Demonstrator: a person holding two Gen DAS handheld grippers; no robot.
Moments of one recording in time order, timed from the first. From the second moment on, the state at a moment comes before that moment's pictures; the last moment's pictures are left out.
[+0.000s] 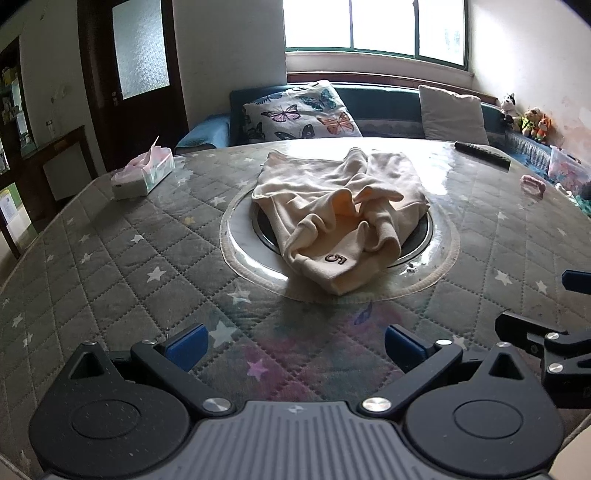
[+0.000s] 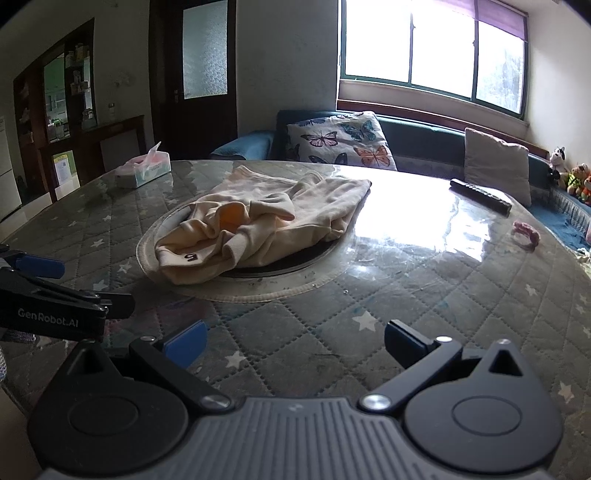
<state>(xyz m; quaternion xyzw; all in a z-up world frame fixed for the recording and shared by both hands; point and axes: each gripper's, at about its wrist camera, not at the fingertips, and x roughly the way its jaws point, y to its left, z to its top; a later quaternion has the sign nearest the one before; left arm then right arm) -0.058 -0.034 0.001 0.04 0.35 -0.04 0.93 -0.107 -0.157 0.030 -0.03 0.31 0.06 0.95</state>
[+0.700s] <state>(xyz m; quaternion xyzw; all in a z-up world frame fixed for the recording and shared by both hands) -0.049 -0.033 0.004 0.03 0.36 -0.04 0.93 -0.106 -0.146 0.034 -0.04 0.30 0.07 0.95</state>
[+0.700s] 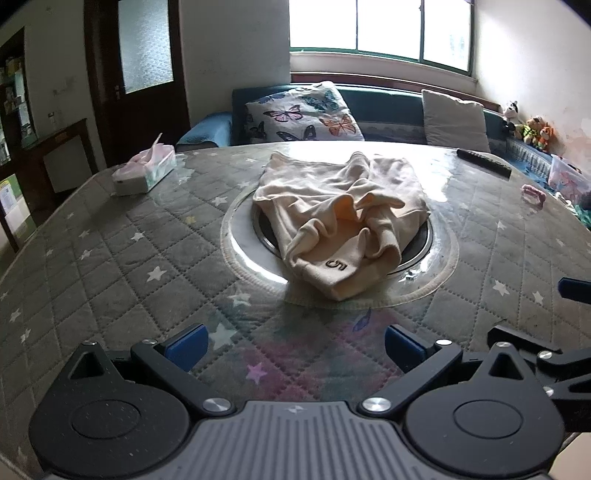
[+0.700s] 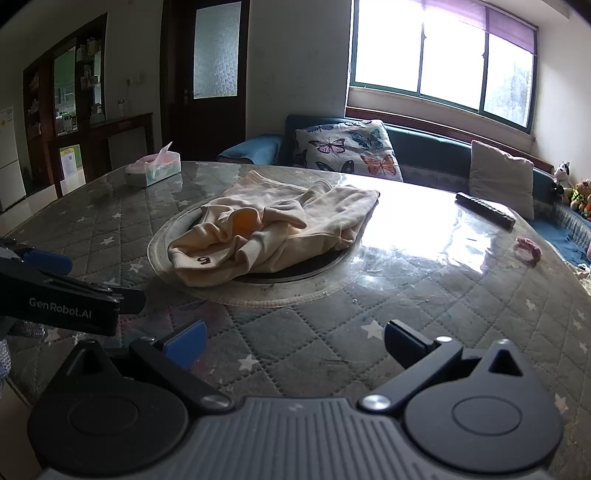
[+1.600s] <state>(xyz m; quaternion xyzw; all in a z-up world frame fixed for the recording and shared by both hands) 0.016 -0.036 -0.006 0.03 0.39 -0.05 0.92 -0.042 -0.149 0.024 -0.03 0.35 0.10 0.93</state>
